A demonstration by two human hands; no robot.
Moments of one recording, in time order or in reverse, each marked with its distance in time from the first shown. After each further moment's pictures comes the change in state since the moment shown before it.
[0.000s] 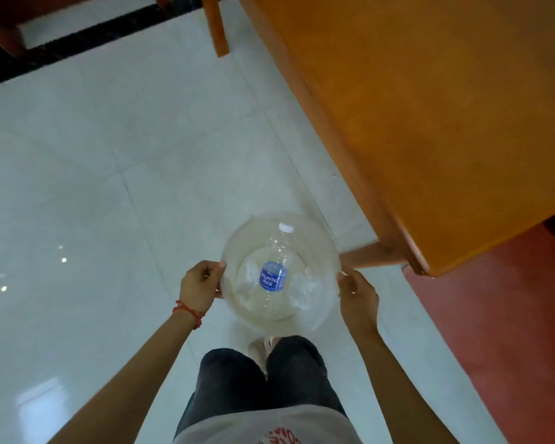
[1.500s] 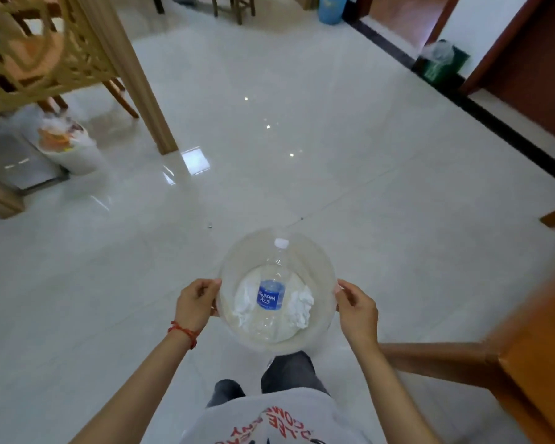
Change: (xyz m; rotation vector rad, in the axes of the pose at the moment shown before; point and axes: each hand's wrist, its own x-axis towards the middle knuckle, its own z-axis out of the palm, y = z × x) left_hand -0.507 -0.144 0.216 -0.852 1.233 -0.460; right_hand -0.150 0.098 -0.125 -0.567 -1.103 -0.770
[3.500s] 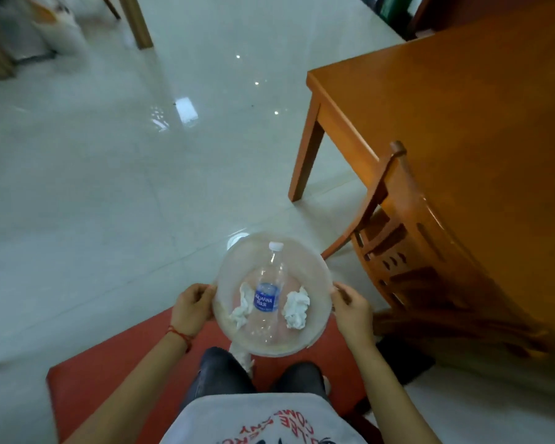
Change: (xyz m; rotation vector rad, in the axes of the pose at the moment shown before) left_hand -0.772 -0.337 0.182 0.019 -0.019 -0.117; right_hand -0.501 0.459 -0.501 -0.177 -0.060 -0.003
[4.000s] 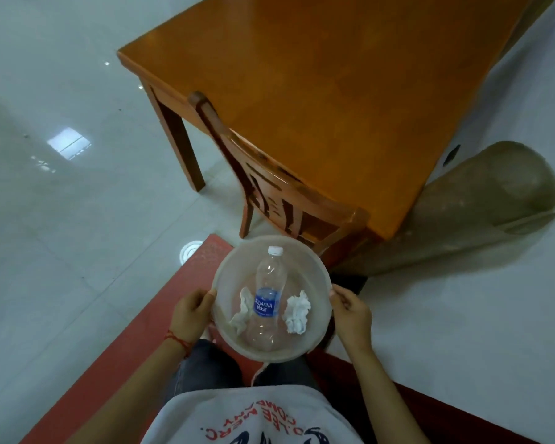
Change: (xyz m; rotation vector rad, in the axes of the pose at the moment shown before) left_hand -0.091 -0.003 0.193 0.362 -0.387 0.242; right_hand -0.070 0.155 -0.173 0.259 0.347 0.195
